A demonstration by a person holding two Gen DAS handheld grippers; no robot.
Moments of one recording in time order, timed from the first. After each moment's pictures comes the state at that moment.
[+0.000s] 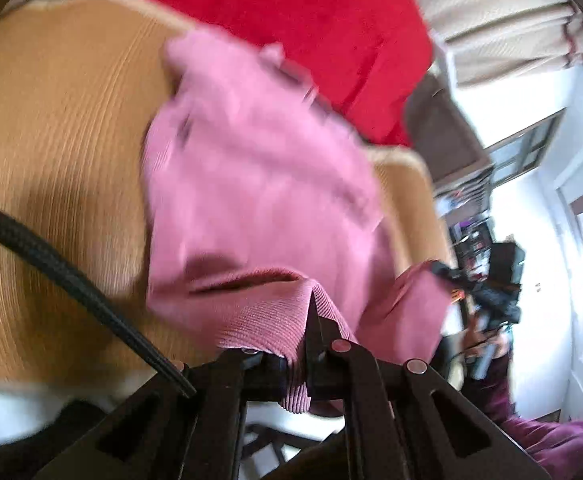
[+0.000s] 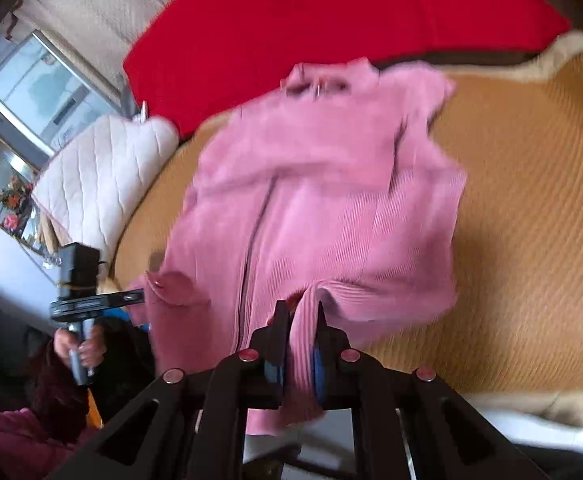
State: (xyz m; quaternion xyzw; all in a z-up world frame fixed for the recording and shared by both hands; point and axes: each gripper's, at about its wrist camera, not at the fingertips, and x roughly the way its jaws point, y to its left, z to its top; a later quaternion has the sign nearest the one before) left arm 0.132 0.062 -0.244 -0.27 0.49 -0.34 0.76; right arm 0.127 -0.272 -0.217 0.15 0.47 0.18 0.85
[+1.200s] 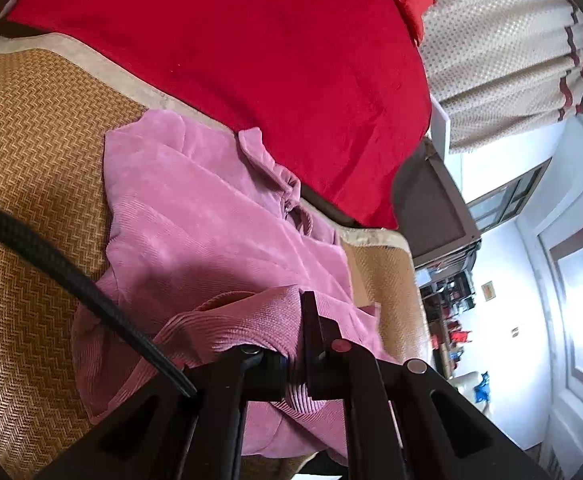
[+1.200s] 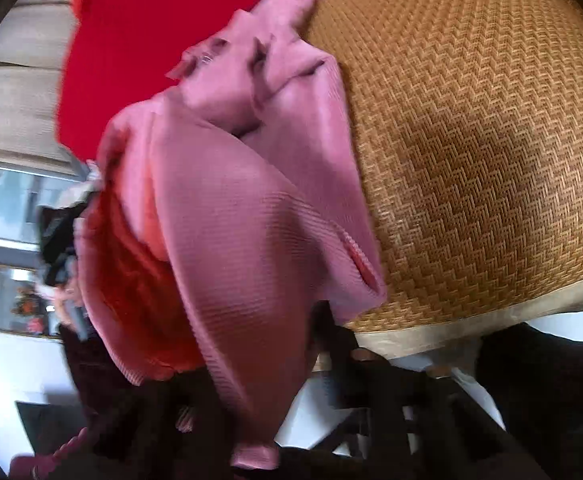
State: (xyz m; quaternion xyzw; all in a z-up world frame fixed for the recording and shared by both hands) left arm 0.253 0.057 -0.211 -0.34 0.43 -0.34 0.76; right arm 0.132 -0.309 -0.300 0.33 0.56 0.10 0.76
